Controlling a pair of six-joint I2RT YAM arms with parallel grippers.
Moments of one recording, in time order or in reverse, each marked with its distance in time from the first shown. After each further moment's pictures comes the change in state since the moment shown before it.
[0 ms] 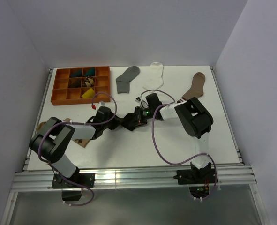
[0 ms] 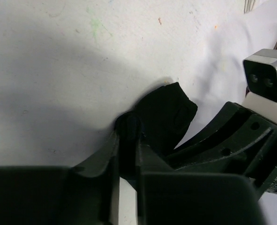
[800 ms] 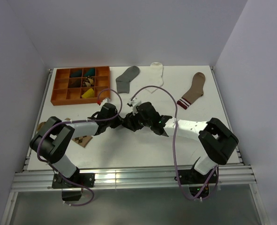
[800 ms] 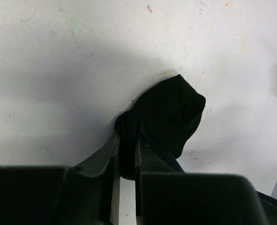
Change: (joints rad) left arm -0.042 0.000 0.125 -0.211 -0.042 0.150; right arm 0.287 -0.475 -0.185 -0.070 0.798 -0.486
